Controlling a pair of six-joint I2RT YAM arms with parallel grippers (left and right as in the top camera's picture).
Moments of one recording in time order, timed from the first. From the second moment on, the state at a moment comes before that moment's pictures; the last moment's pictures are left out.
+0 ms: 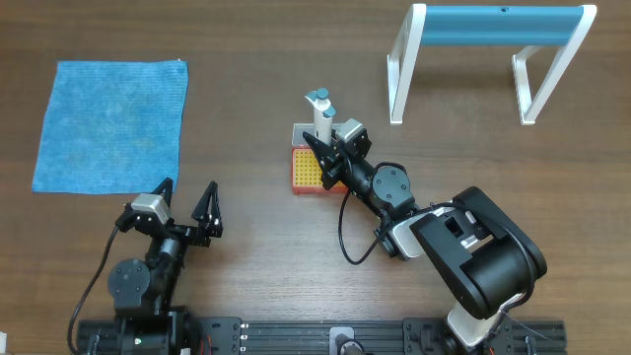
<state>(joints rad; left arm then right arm) 0.09 0.01 0.01 -0.05 0.29 -0.32 0.55 1.86 0.46 1.46 -0.21 0.14</state>
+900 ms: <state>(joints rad) 0.09 0.01 0.01 -0.05 0.29 -0.32 0.55 1.86 0.44 1.46 -0.24 0.14</state>
